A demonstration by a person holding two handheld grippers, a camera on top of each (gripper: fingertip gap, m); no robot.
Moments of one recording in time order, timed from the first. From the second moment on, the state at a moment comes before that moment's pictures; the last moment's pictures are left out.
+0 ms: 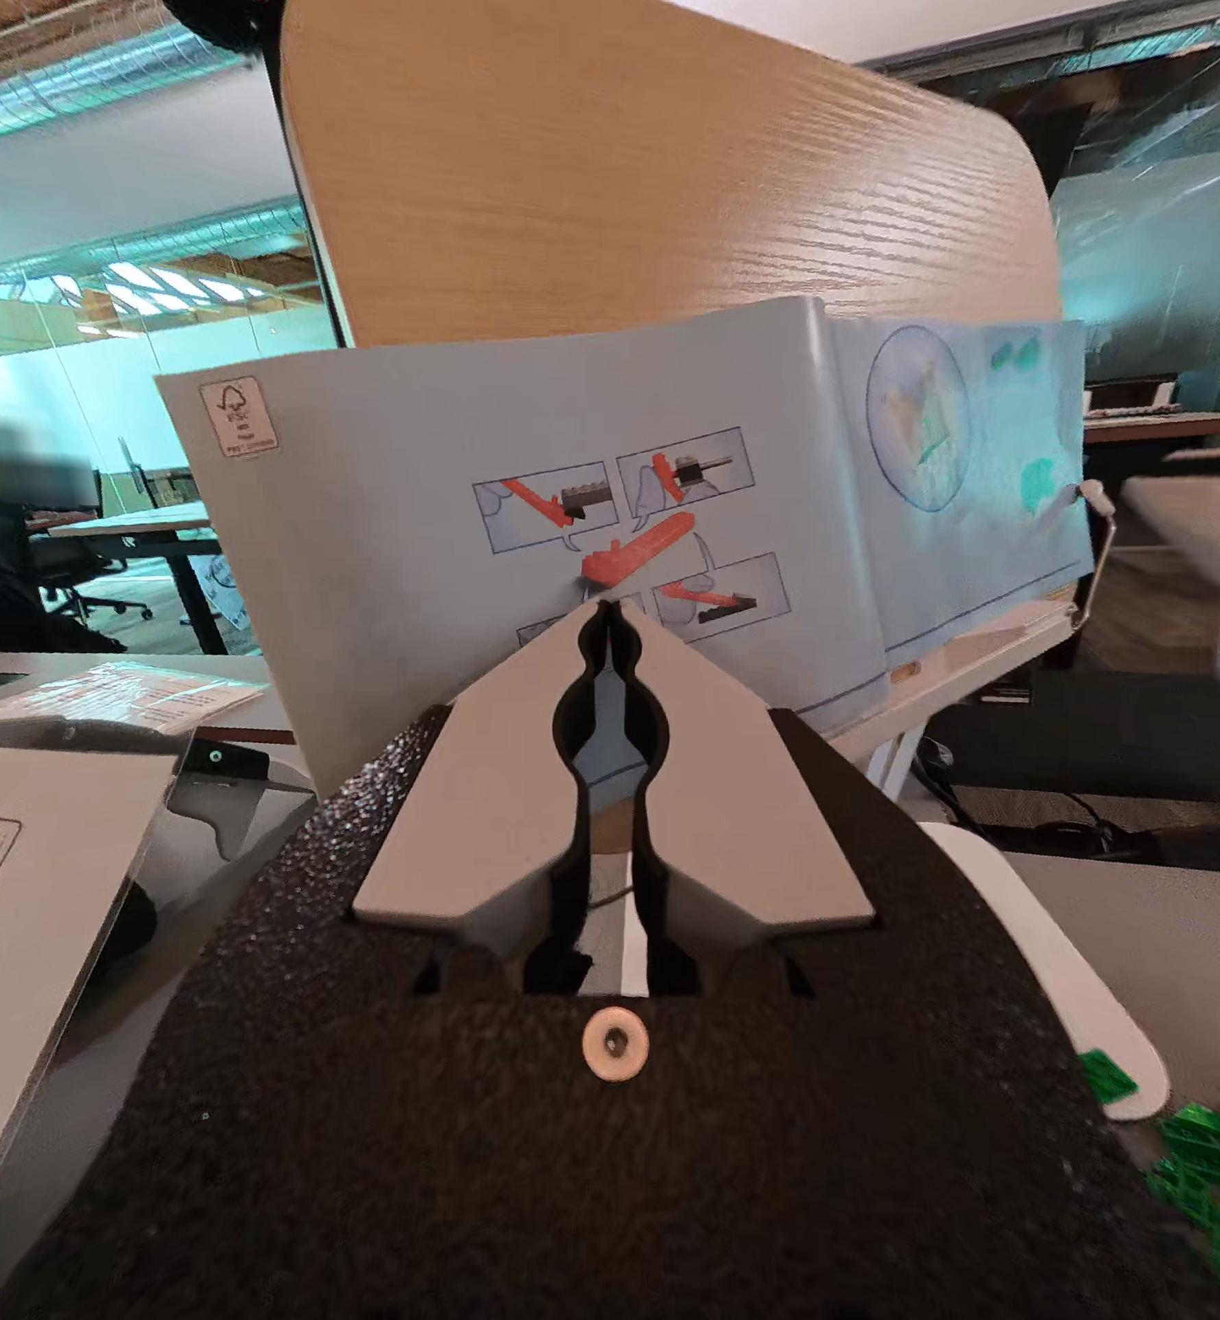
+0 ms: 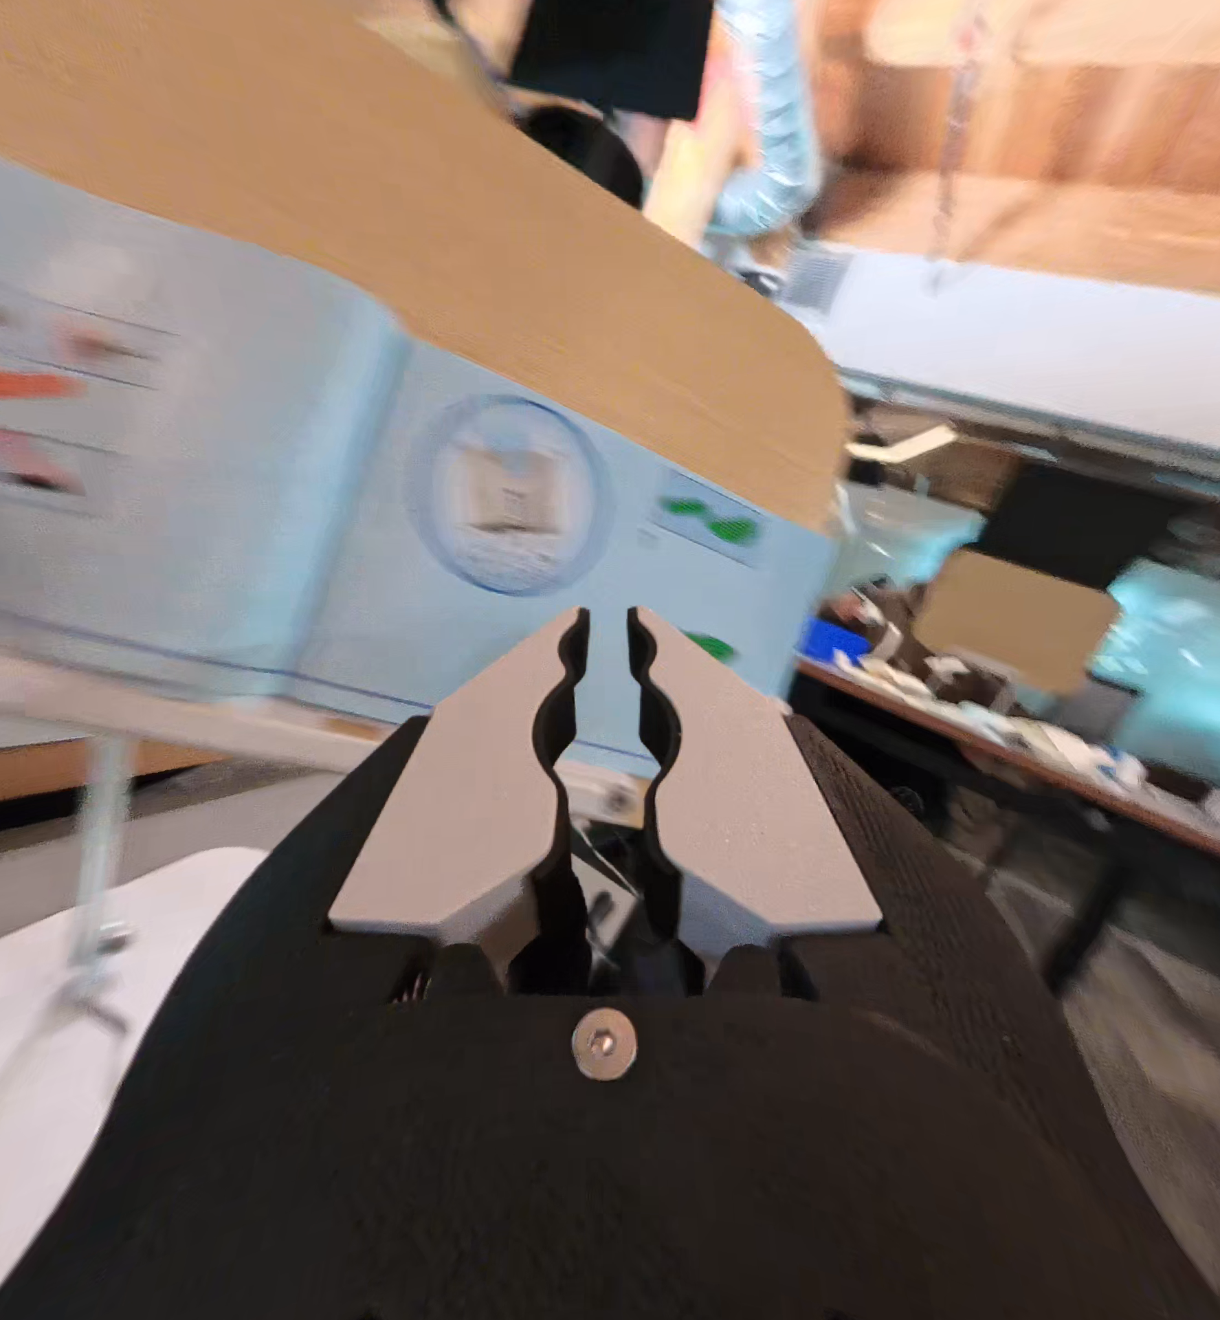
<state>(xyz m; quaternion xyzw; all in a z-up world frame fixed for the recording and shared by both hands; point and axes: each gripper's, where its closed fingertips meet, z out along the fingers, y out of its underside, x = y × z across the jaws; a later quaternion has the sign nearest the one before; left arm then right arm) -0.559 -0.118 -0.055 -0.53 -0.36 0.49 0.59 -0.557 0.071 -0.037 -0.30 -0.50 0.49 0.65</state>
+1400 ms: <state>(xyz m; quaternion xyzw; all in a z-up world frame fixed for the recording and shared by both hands) -0.548 -0.120 -0.032 -0.52 -0.32 0.52 0.59 -0.627 0.149 -0.088 -0.48 -0.40 0.70 0.35</state>
